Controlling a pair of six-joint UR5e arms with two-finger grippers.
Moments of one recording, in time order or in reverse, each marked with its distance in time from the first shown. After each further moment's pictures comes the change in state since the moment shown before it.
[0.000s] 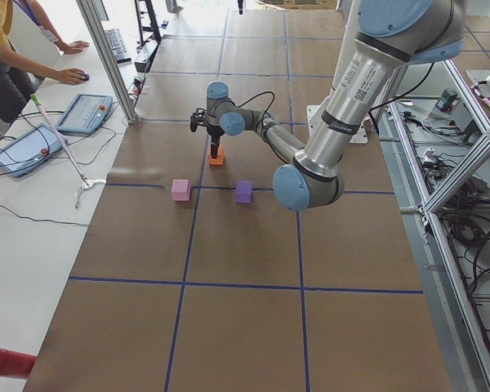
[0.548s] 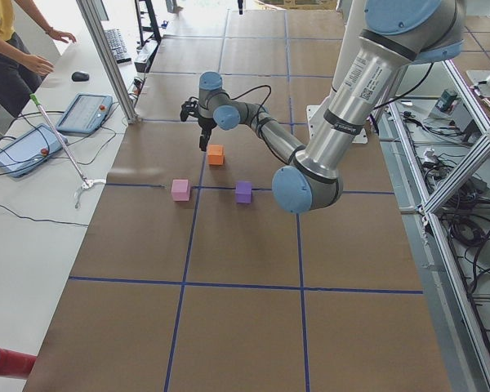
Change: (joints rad) left arm -0.050 0.009 -0.068 0.023 -0.026 0.039; right arm 0.000 0.000 0.000 0.001 0.000 0.000
